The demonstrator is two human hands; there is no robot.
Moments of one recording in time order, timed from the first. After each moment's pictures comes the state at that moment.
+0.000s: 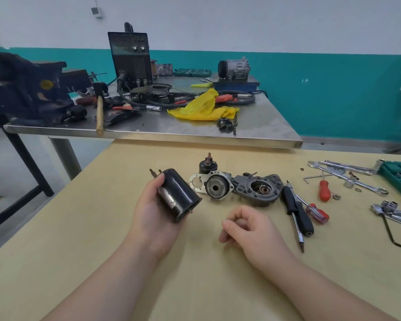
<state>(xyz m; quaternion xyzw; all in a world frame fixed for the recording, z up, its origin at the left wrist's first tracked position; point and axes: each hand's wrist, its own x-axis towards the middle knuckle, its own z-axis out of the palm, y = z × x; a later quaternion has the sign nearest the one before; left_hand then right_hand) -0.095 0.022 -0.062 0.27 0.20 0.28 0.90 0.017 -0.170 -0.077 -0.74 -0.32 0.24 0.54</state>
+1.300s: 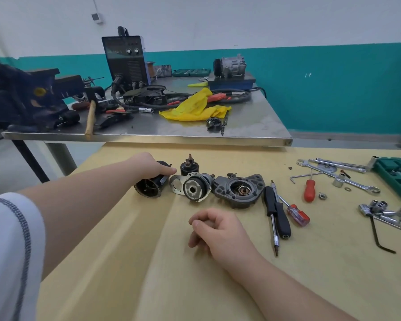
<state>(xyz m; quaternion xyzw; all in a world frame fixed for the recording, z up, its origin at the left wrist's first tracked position) 0.010 0.120 -0.014 0.85 0.48 0.00 0.20 0.027 -0.165 -0.078 -0.65 -0.31 0.34 0.60</state>
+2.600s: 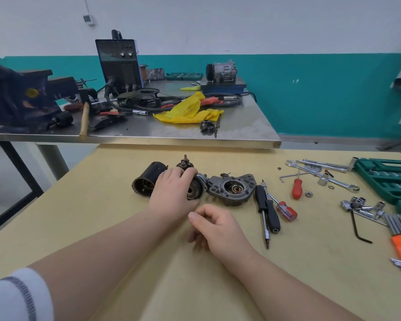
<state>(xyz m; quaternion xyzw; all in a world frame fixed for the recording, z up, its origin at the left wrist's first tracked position) -0.007 0.011 -0.070 0.95 0.20 0.21 0.05 0.018 -0.170 -0.071 -0.65 -0.33 0.30 0.61</state>
